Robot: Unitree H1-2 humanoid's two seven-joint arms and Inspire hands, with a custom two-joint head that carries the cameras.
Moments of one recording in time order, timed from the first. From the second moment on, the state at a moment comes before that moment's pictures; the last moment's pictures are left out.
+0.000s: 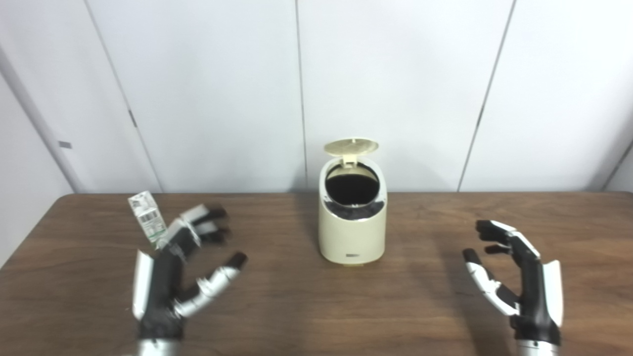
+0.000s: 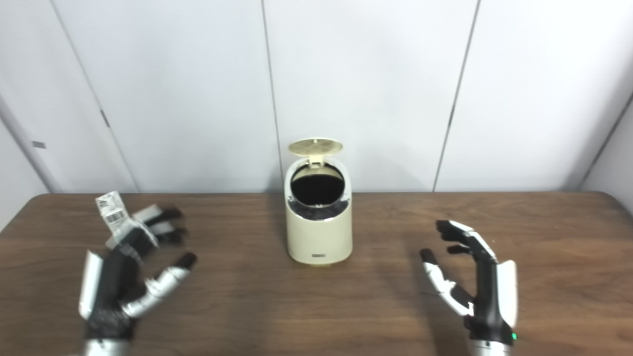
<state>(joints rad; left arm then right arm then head) -0.05 0.10 0.17 -0.39 0.13 -0.21 0.08 -0.09 -0.12 -0.06 0.03 -0.45 -0.33 -0.41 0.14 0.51</state>
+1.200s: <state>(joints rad) -0.13 0.42 0.31 -0.21 0.00 0.18 -0.07 -0.15 -0.25 -0.11 0.18 -0.35 -0.40 -0.38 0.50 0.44</state>
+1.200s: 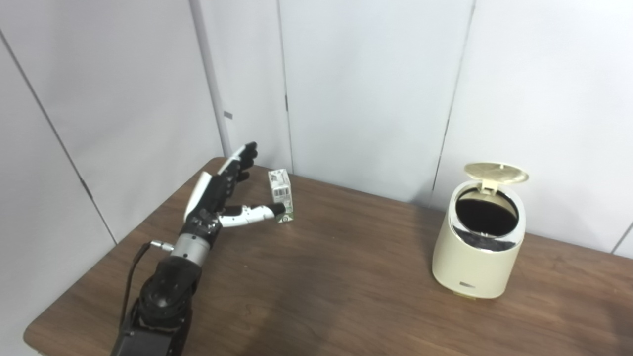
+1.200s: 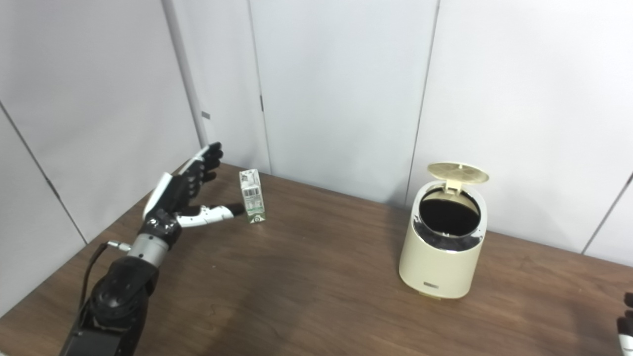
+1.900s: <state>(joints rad) -0.29 0.53 0.20 0.05 0.15 0.26 -0.09 -0.18 -0.30 -0.09 0.25 -0.33 -0.43 -0.40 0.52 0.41</state>
